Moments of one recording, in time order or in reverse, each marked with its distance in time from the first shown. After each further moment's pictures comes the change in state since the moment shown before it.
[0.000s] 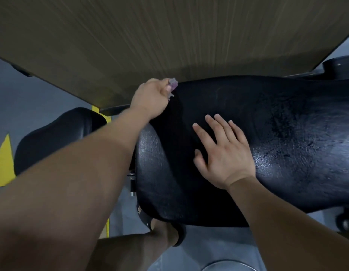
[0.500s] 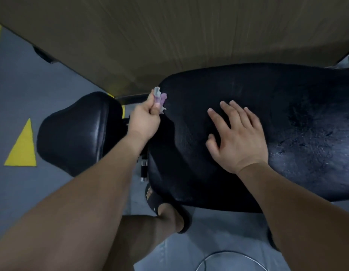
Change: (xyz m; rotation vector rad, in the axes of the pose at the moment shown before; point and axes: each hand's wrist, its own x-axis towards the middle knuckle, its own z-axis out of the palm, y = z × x) left_hand -0.099 -0.054 0.037 -0.729 0.131 -0.337; right_hand -0.002 -0.005 0.003 0.002 0.083 -0.006
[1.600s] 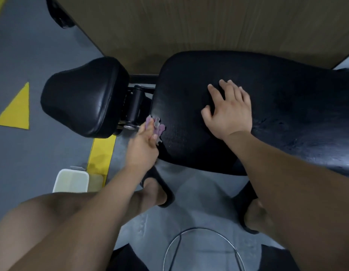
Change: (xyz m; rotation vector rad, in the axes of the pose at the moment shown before) left_hand -0.191 -0.041 0.016 0.362 0.135 0.019; right_hand -0.006 -0.001 -0.003 -0.004 0.040 -0.019
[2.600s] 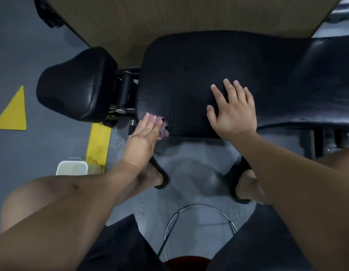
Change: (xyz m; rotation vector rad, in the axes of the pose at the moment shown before) left_hand -0.052 -0.030 0.037 0.446 0.059 0.700; right_hand -0.105 0.053 -0.015 -0.057 0.046 0.043
